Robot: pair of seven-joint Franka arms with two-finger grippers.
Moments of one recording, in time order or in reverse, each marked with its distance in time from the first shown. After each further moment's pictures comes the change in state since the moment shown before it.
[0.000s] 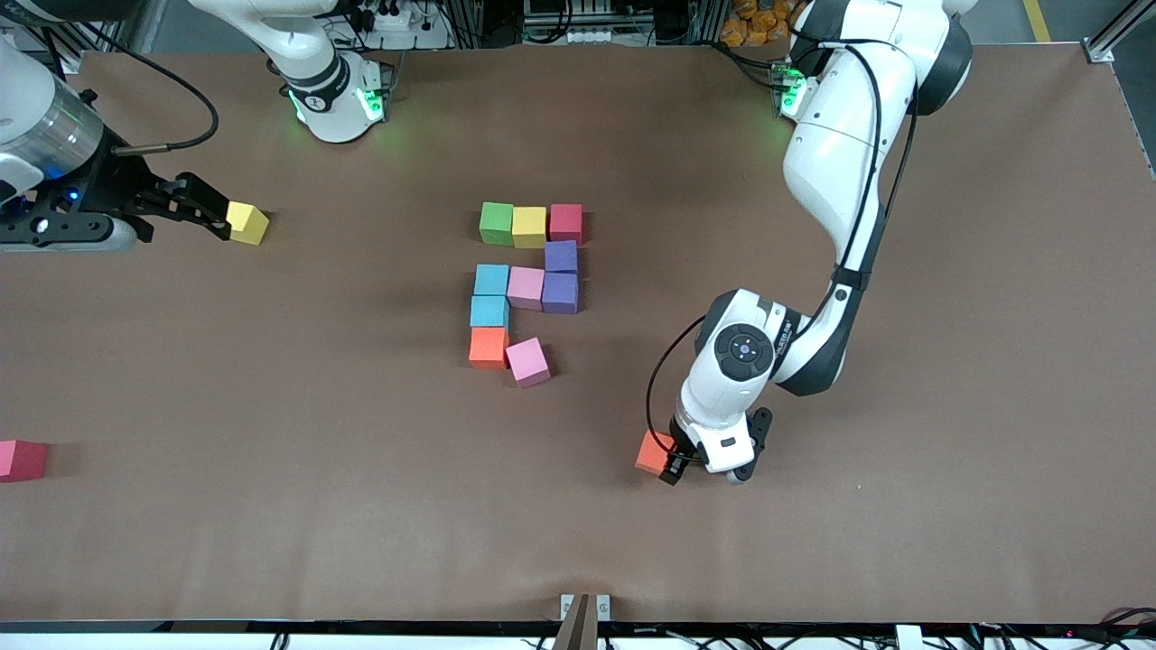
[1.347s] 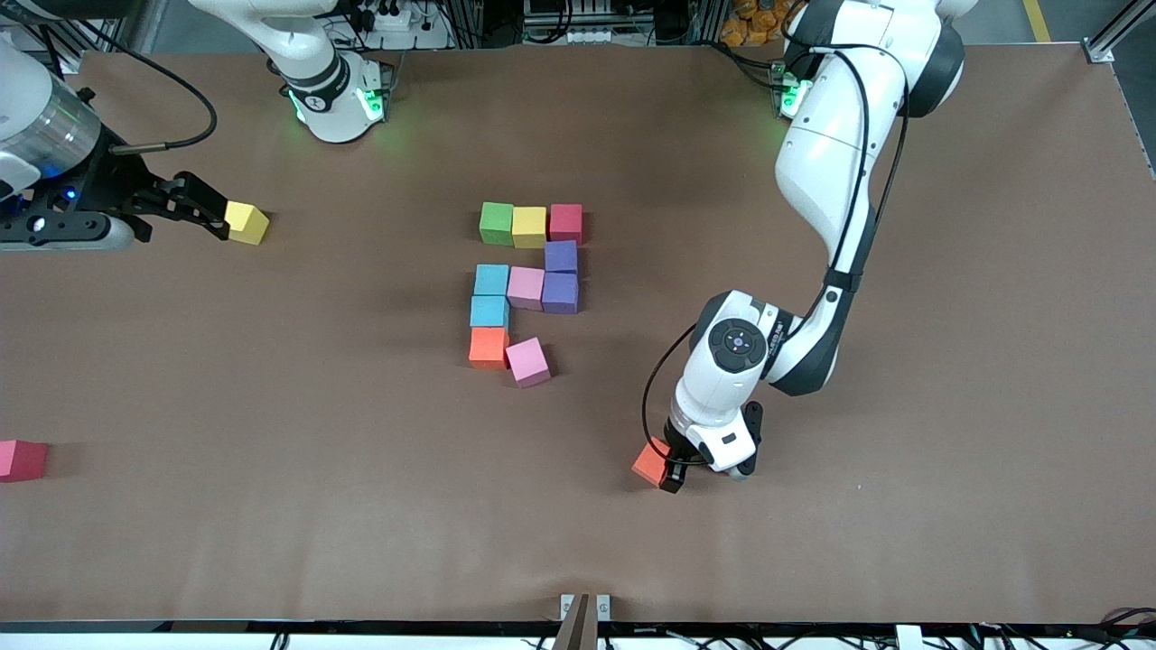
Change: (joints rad) left arm -0.026 0.024 0.026 -0.001 0.000 0.097 -0.182; right arm 0.000 0.000 -0.001 0.005 0.000 0.000 0.000
